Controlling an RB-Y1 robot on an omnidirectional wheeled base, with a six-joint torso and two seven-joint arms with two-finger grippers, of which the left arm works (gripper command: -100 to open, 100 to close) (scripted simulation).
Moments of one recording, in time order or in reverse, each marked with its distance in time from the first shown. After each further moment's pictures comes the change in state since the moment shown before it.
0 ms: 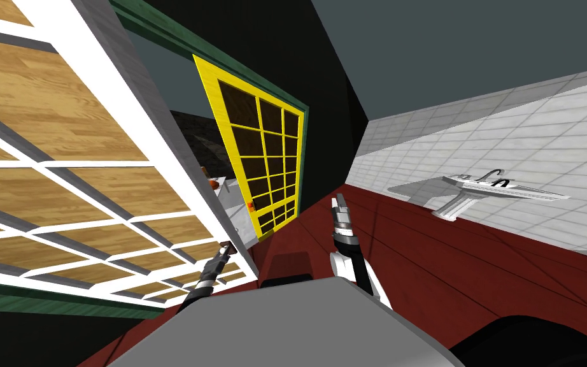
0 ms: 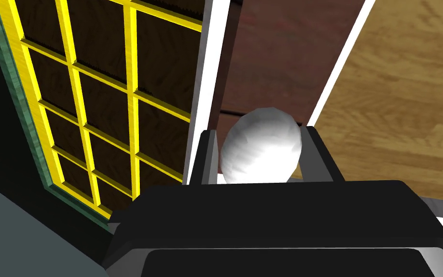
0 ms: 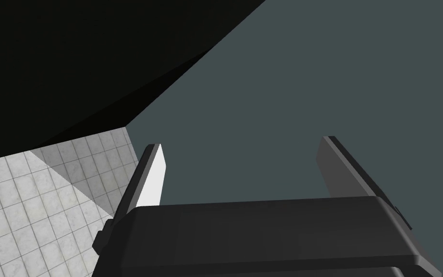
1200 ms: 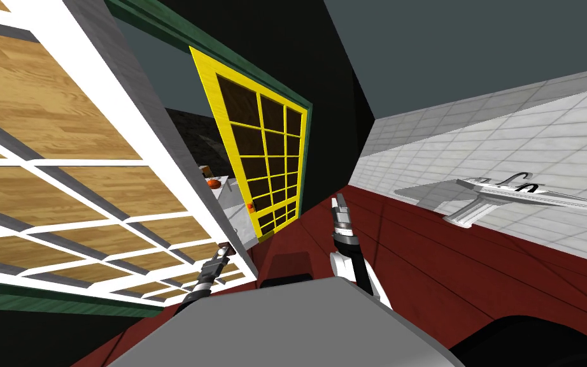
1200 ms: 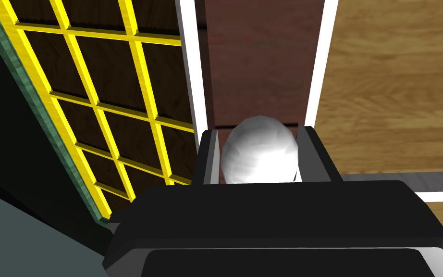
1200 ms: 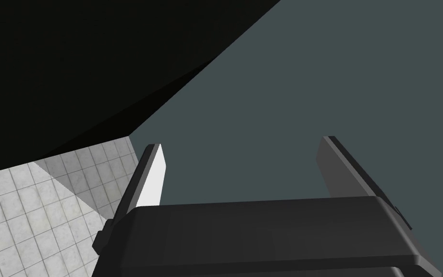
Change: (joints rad) arm 0.013 -0.009 0.048 -0.011 -0.071 -0.009 -0.201
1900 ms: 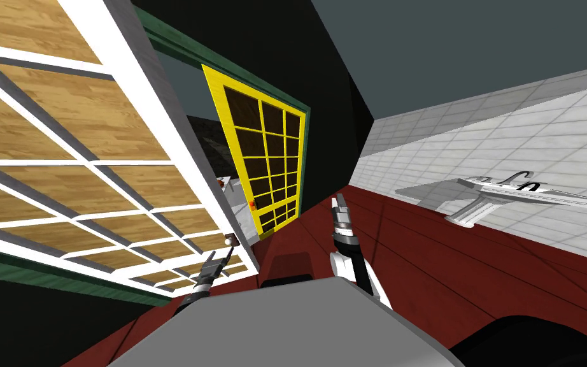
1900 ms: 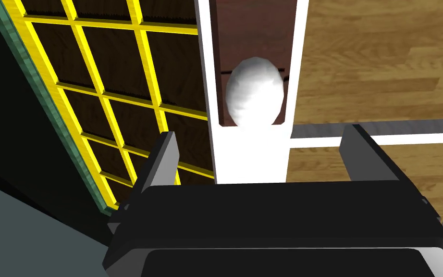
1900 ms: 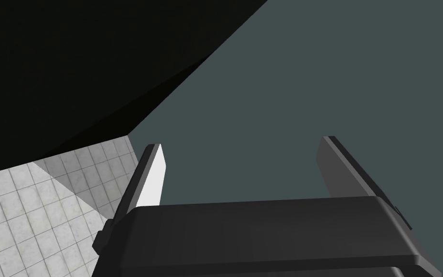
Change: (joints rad) arm 0.007 0.005 -0.002 0.001 -0.001 -0.012 0.005
